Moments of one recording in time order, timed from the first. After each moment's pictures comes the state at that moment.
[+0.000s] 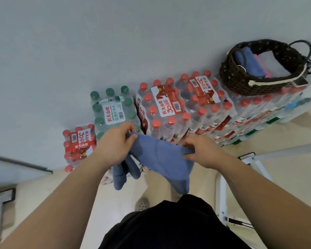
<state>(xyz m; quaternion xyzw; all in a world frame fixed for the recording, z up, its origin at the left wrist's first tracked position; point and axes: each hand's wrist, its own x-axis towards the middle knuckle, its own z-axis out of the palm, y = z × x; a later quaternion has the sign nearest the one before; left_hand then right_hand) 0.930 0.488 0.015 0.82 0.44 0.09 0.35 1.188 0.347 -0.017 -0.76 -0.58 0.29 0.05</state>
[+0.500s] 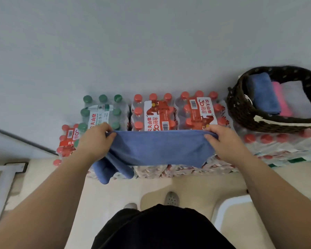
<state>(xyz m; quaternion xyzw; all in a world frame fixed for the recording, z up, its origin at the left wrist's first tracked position) 0.997 0.521 -0.011 0.74 0.64 0.04 0.22 1.364 0.405 -0.006 -0.74 -0.58 0.26 0.20</state>
